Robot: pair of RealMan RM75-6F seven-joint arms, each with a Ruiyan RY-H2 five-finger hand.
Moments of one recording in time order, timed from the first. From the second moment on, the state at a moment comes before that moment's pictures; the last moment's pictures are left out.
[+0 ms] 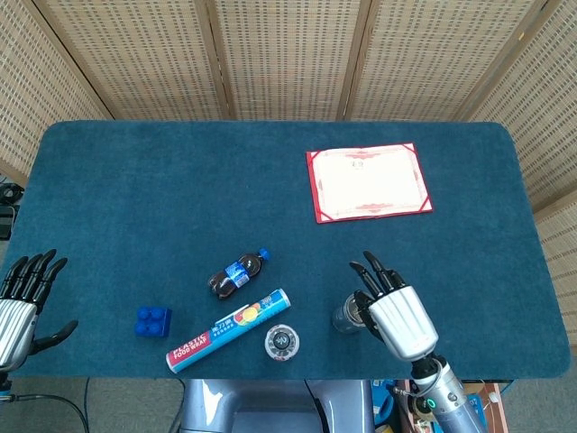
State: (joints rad) left arm -0.06 -1.09 0.01 -1.67 1.68 1.60 0.03; right arm 0.30 -1.34 0.06 -1.97 -1.72 1.39 -0.66
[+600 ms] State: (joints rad) left arm -0.06 -1.09 0.01 -1.66 1.68 1.59 0.03; right arm 0.30 -1.34 0.06 -1.97 -1.71 1.37 -0.64
